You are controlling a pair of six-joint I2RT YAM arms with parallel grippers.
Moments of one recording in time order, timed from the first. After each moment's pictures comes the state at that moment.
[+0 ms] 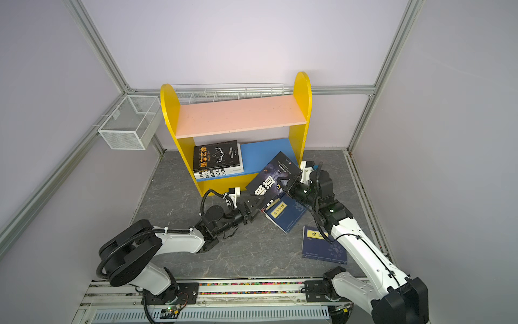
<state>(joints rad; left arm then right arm) -0.90 1.60 0.53 1.15 0.20 -1.42 0.41 1.06 0.88 -0.11 -0.38 1.05</state>
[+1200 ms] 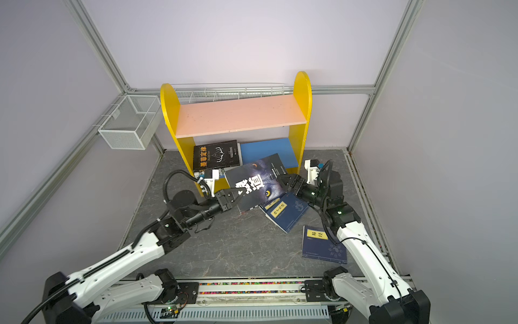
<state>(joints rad) -0.78 0.92 0.82 0.09 0.26 -0.96 0.28 1.03 0.88 -0.14 -0.61 0.84</state>
